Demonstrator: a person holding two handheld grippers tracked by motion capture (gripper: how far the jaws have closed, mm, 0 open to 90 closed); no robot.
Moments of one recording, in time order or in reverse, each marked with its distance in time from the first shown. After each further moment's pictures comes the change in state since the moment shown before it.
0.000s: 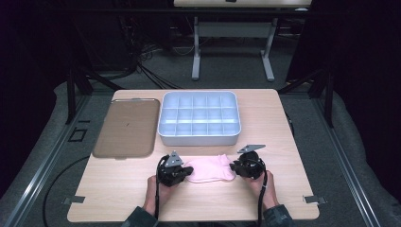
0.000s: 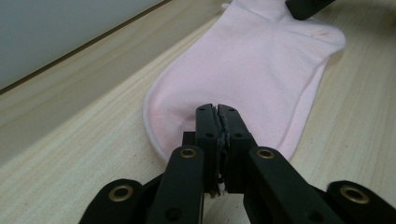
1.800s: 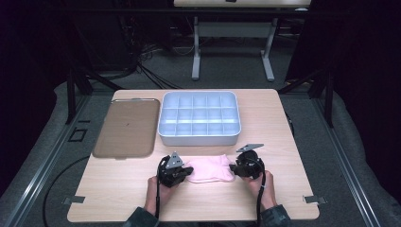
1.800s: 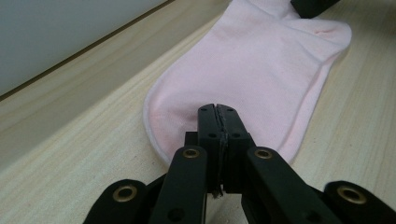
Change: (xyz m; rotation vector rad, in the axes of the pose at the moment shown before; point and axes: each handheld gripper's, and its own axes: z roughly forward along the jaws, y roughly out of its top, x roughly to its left) left arm -0.003 -0.001 0.000 0.000 0.017 0.021; right arm 0.006 0.005 -0.003 0.047 -0.060 0.029
